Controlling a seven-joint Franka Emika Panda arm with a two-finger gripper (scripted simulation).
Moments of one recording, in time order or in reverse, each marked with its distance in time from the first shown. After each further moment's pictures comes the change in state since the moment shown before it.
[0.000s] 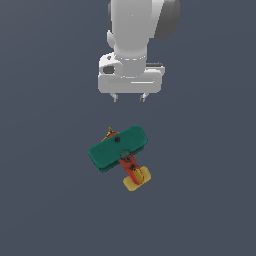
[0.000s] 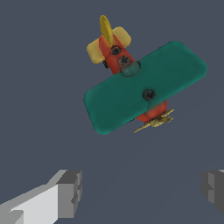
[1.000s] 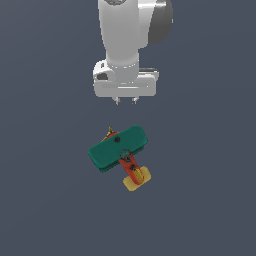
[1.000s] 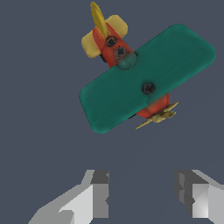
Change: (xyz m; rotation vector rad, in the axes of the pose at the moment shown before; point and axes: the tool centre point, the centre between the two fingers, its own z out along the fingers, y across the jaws) arm -0.001 0.011 0.014 0.060 -0.044 0.052
